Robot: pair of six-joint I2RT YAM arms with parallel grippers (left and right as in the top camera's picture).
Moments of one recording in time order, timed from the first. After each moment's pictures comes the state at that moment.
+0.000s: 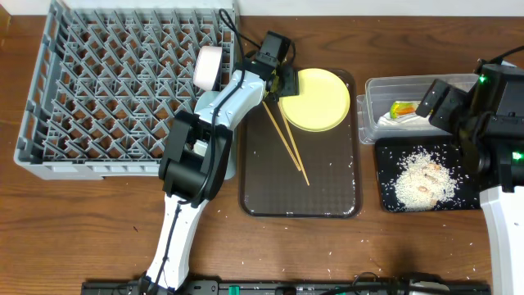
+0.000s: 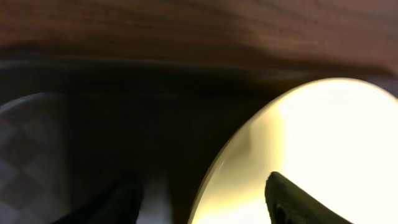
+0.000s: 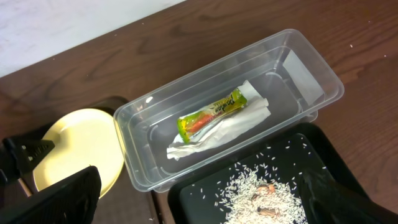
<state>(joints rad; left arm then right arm) -0.43 2.39 1.89 -0.53 0.12 -0.52 -0.06 1.22 1.29 -0.83 0.15 0.35</state>
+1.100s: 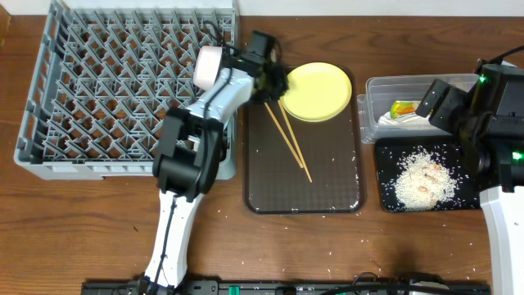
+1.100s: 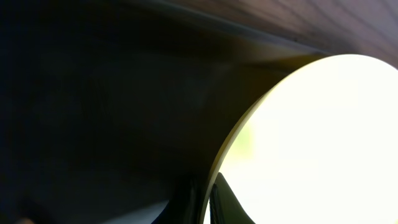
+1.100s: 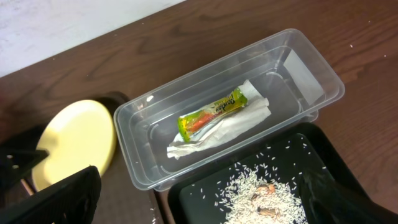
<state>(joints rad) -0.35 2.42 1.88 -0.53 0.35 -0.65 -0.06 1.22 1.29 -0.83 0.15 0.35</state>
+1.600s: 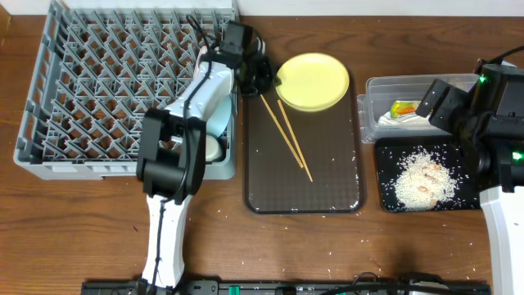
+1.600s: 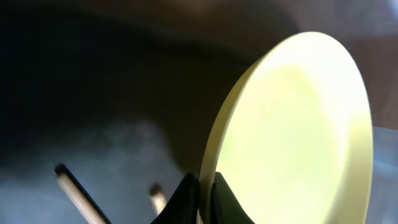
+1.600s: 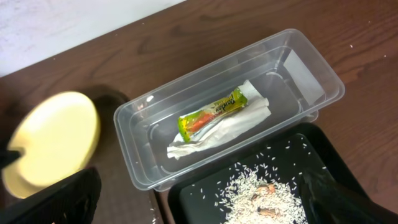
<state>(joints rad) -0.28 2.33 1.86 -0.55 0.55 -0.63 -0.06 1.22 1.29 -0.83 0.15 0.35</state>
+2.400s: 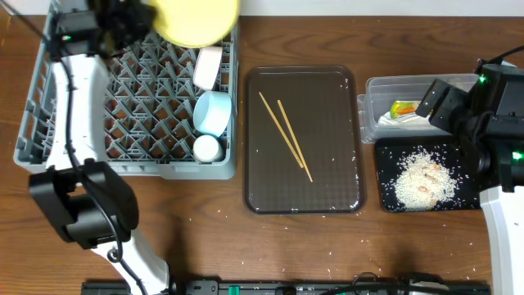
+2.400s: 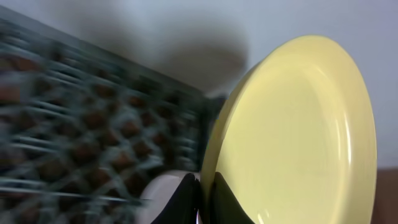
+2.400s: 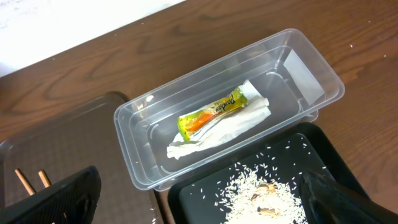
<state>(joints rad) 0.20 1.95 1.86 -0.55 0.48 -0.40 -0.06 1.22 1.29 -0.83 0.15 0.35</state>
